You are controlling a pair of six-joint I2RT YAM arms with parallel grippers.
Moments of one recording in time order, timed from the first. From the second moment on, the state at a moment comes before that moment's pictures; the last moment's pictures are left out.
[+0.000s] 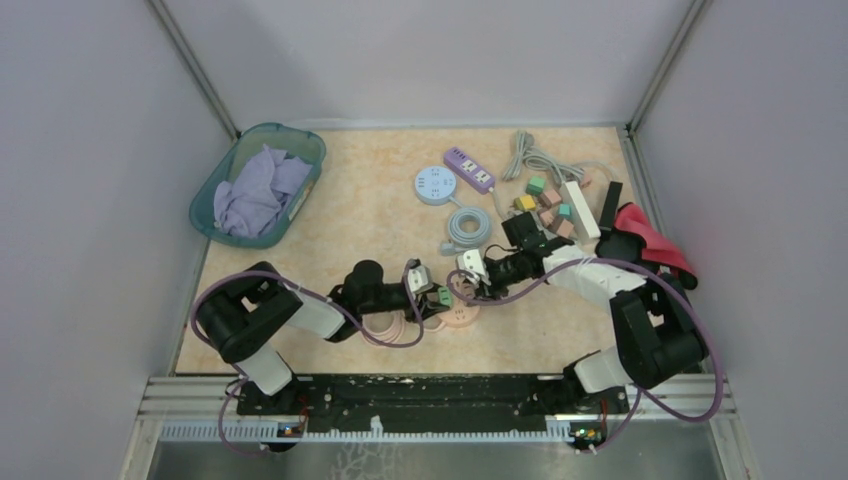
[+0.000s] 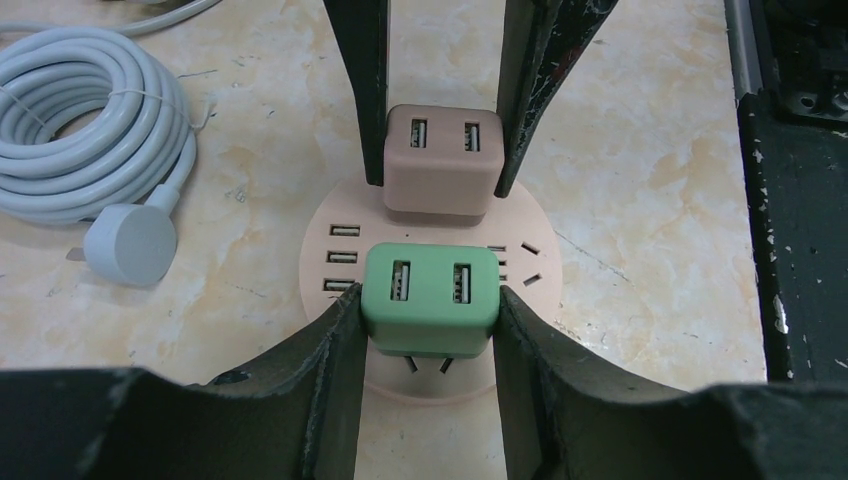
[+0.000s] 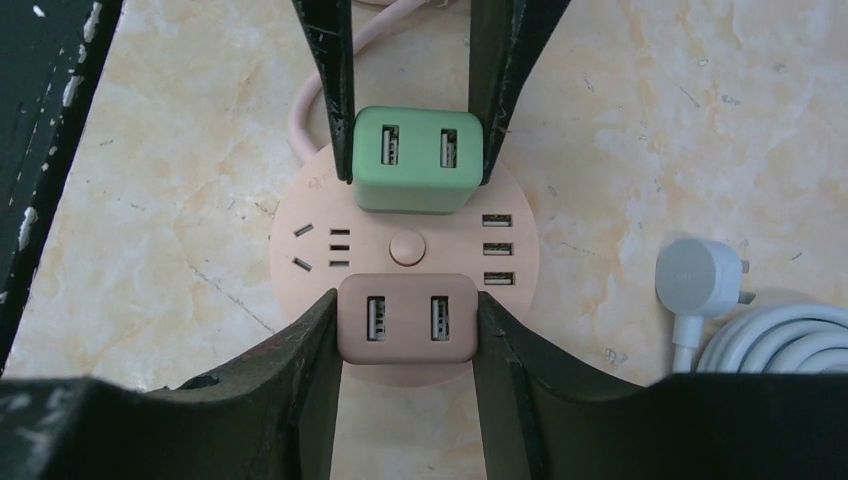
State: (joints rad) left arm -0.85 1.66 0.38 1.05 0.49 0.12; right arm 0.45 1.41 0.74 -0.42 -0.89 -1.16
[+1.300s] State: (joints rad) left arm -0.85 1.66 0.39 1.05 0.47 0.11; right arm 0.40 1.42 0.74 -0.42 -0.97 -1.17
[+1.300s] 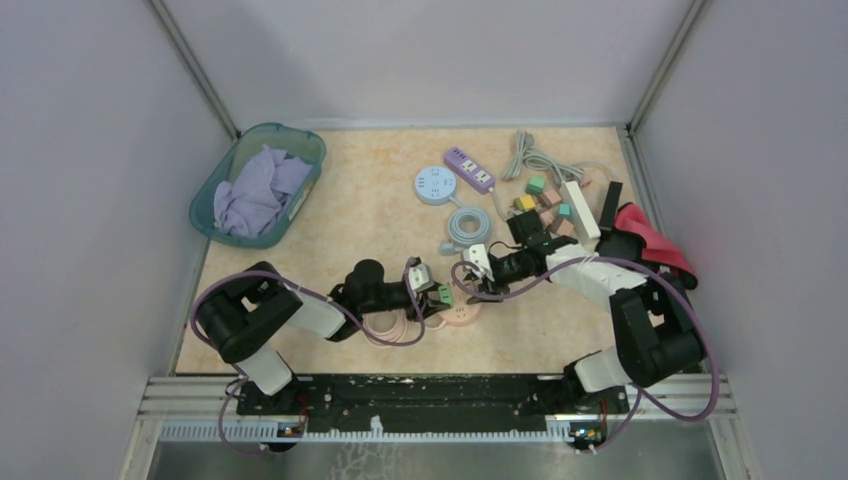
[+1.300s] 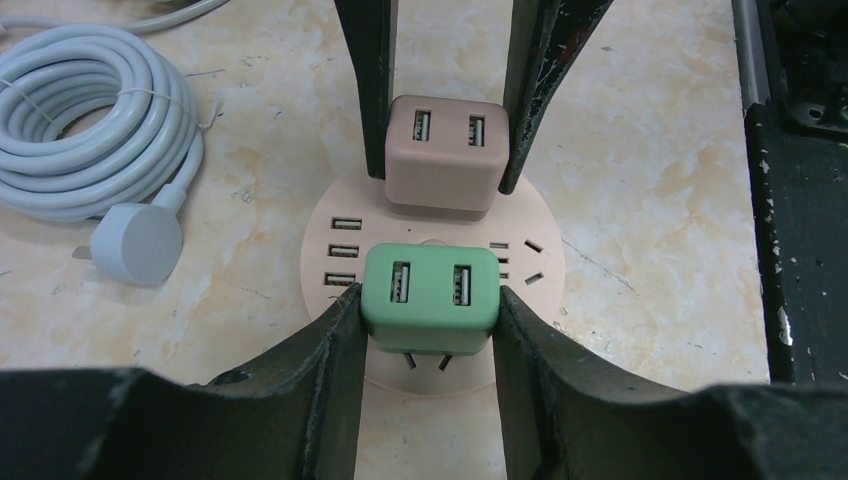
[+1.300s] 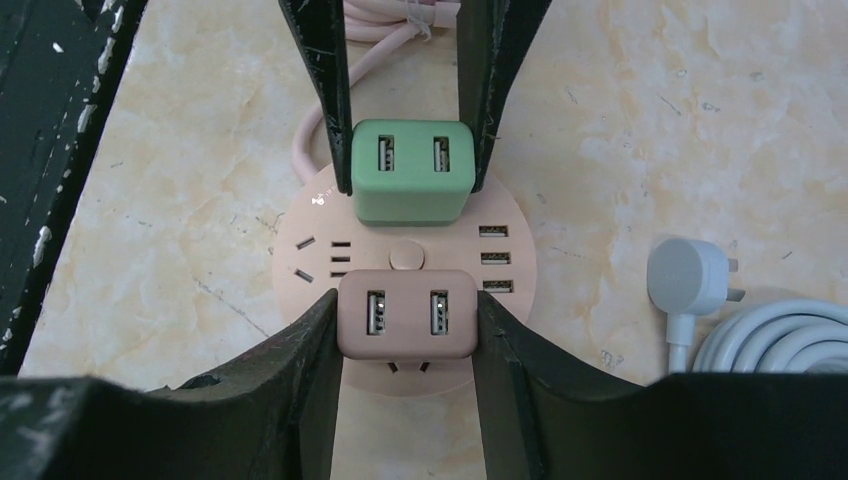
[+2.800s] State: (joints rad) left arm -0.85 1.67 0.43 0.99 0.49 0.11; right arm 0.45 1.37 0.73 -0.34 -1.04 -1.08
